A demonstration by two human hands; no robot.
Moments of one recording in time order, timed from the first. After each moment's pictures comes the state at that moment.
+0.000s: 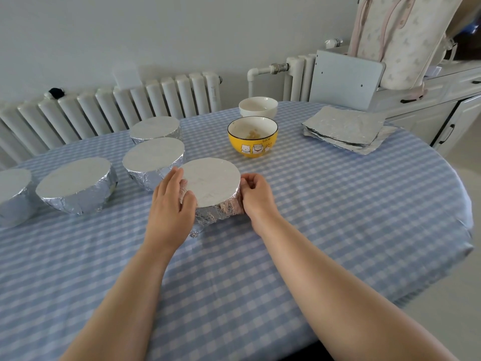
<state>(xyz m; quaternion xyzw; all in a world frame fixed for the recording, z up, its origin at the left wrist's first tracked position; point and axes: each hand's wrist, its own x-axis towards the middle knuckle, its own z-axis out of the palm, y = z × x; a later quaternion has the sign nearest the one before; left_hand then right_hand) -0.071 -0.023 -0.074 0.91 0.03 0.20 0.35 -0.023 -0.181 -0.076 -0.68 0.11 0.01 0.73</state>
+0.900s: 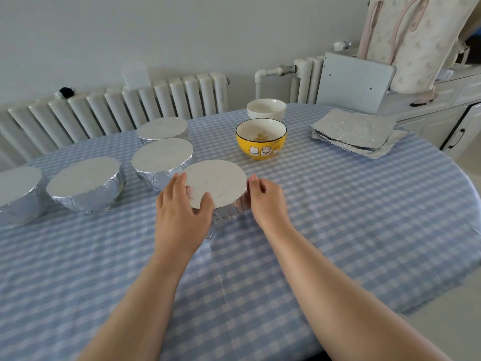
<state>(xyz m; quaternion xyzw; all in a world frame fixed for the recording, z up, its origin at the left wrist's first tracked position) -0.086 -0.040 -0.063 0.91 0.09 0.23 0.32 -0.036 -0.188 -0.071 -0.82 0.04 -0.06 0.56</state>
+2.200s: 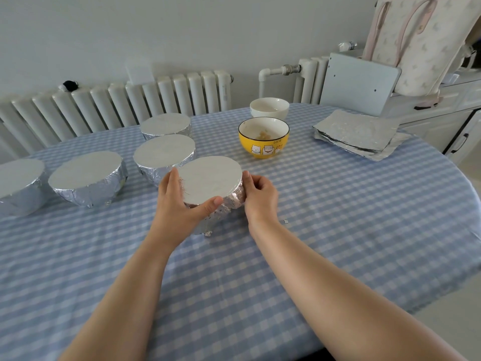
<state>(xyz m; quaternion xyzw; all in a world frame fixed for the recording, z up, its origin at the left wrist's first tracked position) -0.069 -0.011 -0.077 0.86 0.04 0.15 0.48 -0.024 -0.164 -0.083 -0.65 0.13 -0.06 0.75</state>
